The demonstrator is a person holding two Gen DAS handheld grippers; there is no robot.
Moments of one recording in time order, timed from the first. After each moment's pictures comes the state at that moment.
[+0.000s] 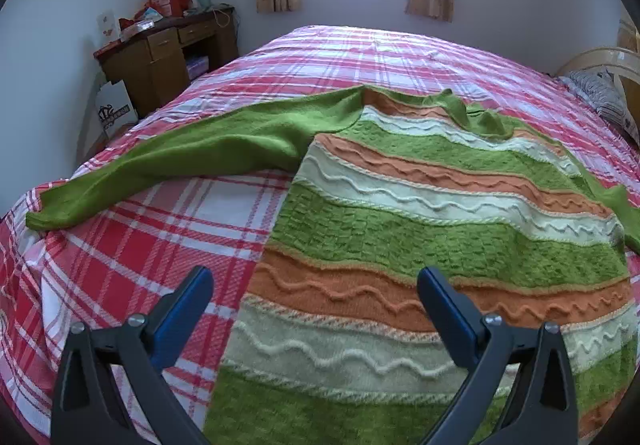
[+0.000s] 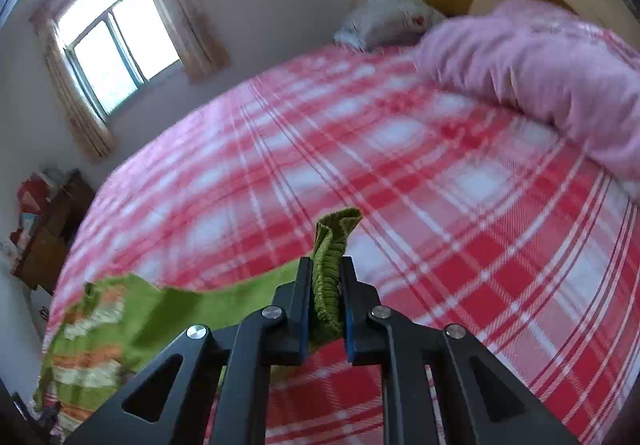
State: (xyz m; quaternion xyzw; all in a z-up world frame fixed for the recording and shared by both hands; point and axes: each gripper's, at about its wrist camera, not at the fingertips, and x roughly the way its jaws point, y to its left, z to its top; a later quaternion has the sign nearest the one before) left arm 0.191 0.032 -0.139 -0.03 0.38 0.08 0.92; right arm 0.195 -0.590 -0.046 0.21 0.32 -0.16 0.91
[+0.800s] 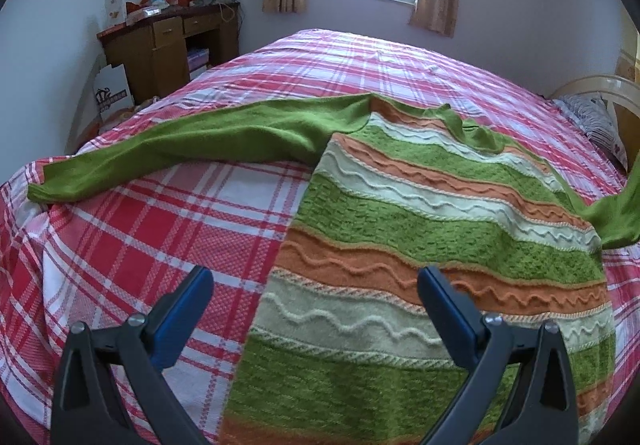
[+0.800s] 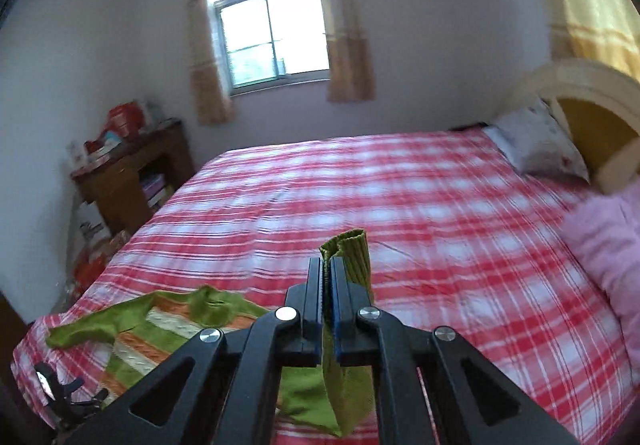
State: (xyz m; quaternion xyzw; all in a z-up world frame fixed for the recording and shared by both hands) left arm 0.171 0.057 -0.139 -0.07 0.38 0.06 0.92; right arm 0.281 -0.357 0.126 0.04 0.26 0.03 0.96
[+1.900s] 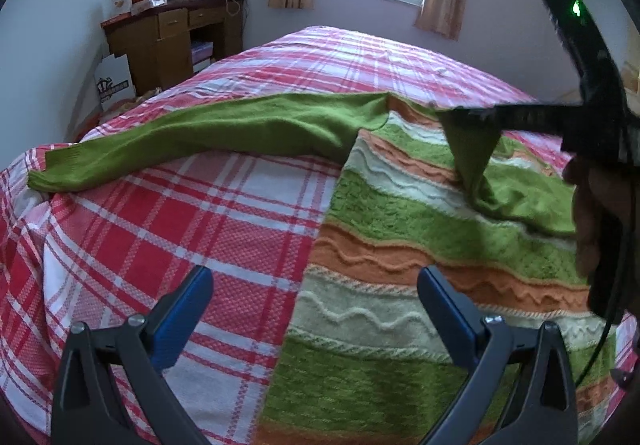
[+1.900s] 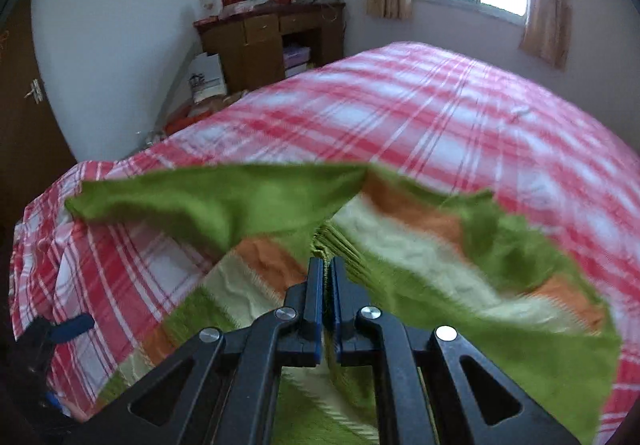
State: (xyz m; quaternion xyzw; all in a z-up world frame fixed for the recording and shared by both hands) left arm 0.169 0.083 -0.146 -0.08 0.38 0.07 0.92; right arm 0.362 0.021 -0.125 -0.09 0.39 0.28 0.87
